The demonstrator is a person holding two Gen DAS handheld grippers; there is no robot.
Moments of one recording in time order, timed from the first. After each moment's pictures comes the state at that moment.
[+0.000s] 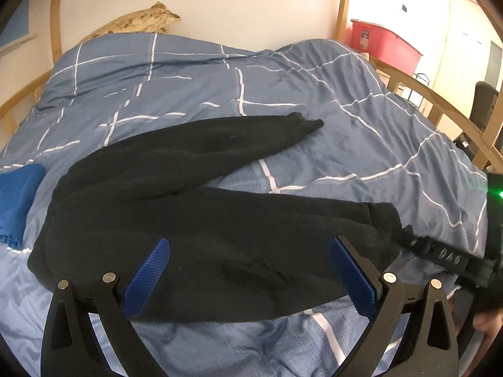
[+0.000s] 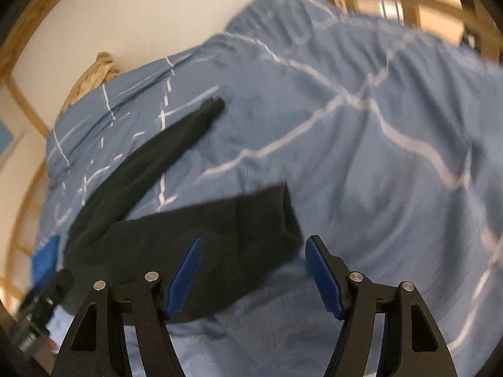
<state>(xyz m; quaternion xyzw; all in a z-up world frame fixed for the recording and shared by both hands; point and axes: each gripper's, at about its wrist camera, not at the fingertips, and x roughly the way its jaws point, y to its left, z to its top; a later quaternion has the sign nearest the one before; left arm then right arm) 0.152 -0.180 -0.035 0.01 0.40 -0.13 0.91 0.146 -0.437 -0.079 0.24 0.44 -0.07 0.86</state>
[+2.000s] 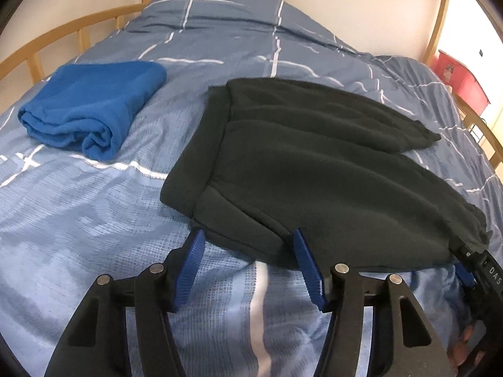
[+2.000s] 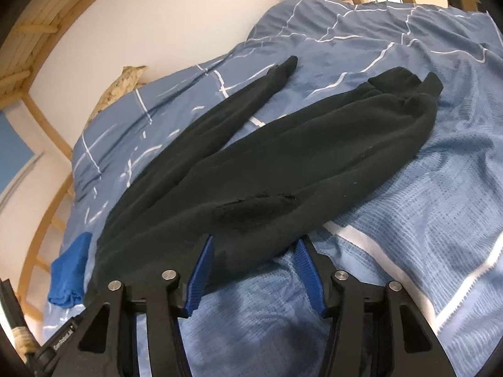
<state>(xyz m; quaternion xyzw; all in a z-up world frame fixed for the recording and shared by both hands) 0.140 0.062 -0.117 -0.08 0.44 0.00 0.90 0.111 -0.250 -0.118 0.28 0.35 -0.07 0.89</state>
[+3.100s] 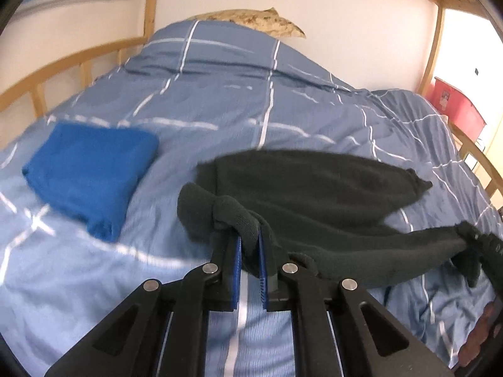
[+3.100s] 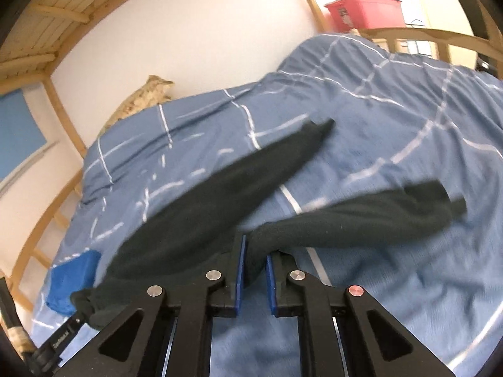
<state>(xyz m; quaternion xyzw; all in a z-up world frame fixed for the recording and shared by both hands) 0.189 0.052 -0.037 -0.08 0.37 0.01 0.93 0.173 -0.254 -0.029 0.21 0.30 -0.03 0.93</state>
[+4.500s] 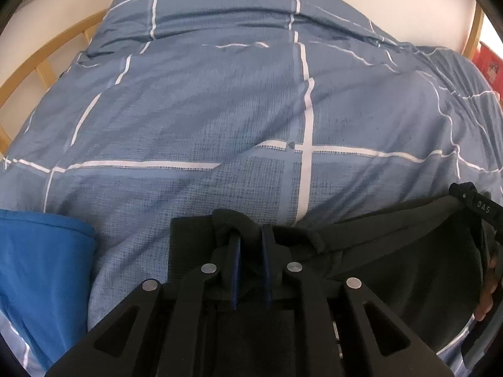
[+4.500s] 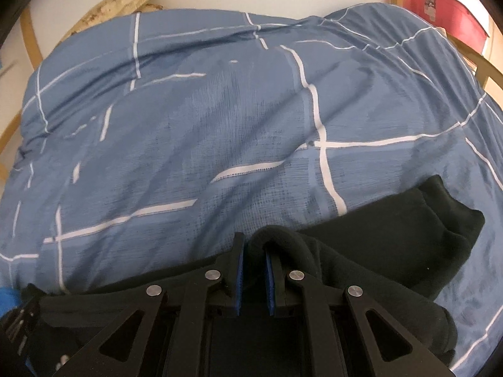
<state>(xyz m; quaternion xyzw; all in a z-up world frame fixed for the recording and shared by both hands) 0.431 0.063 -0.098 -0.03 0.50 0.04 0.87 0.481 -0.200 -0.095 0.07 0.47 -0.05 0.88</state>
